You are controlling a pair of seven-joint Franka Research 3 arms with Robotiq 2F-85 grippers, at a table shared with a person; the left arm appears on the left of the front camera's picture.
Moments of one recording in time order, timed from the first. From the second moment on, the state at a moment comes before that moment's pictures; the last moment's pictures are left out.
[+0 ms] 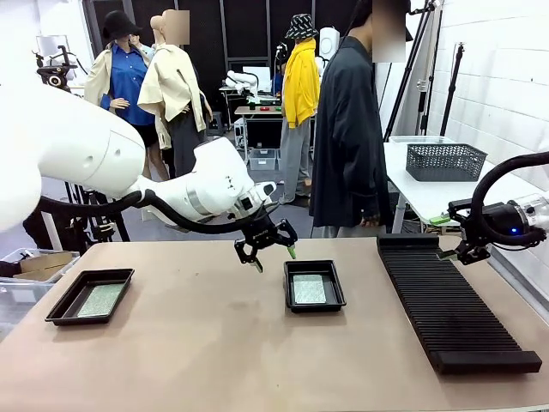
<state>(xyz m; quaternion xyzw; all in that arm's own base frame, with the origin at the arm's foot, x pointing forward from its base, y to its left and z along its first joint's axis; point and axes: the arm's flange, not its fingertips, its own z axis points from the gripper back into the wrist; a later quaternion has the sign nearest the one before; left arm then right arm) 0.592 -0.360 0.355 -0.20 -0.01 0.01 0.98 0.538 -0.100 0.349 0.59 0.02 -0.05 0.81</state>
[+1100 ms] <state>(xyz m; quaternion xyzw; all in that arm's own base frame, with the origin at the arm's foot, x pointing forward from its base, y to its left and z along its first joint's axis) 0.599 -0.403 0.312 -0.13 -0.02 0.01 0.99 0.538 -0.100 0.349 0.59 0.02 -0.05 0.81</state>
